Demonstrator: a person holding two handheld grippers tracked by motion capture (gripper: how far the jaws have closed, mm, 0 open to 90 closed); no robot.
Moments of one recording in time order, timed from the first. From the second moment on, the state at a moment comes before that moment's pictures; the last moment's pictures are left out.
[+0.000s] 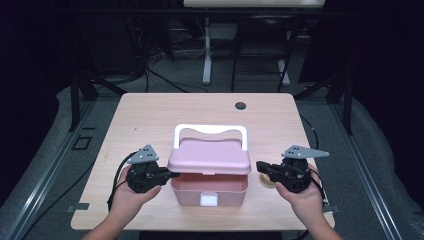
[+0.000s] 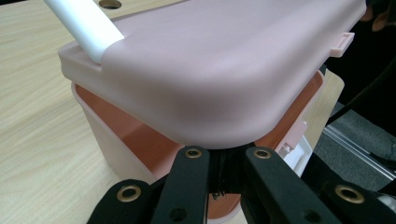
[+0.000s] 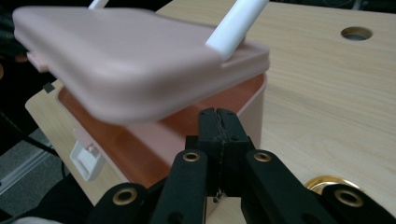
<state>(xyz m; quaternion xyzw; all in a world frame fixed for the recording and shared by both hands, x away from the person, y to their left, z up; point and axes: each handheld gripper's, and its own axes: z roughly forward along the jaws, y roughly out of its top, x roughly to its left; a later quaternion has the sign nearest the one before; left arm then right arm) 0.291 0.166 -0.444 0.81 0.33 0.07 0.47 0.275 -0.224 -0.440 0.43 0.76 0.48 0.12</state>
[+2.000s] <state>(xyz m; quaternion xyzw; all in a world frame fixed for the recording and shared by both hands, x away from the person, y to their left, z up) 0.306 0.166 -0.418 0.80 0.33 0.08 0.49 0.272 -0.178 -0.496 0.40 0.78 0.48 0.07</state>
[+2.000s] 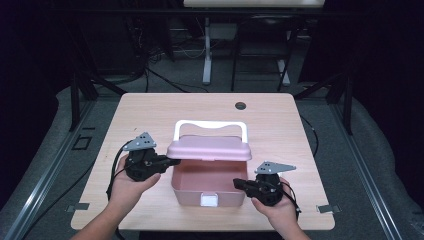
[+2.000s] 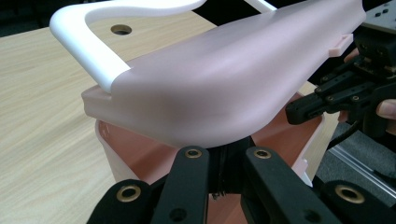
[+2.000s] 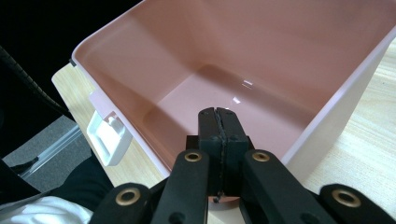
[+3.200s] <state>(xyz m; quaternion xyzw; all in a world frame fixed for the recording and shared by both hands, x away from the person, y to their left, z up) 0.324 0.163 -0.397 0.79 0.34 0.10 0.51 0.272 -0.181 -0.497 0.40 0.77 0.49 0.07</state>
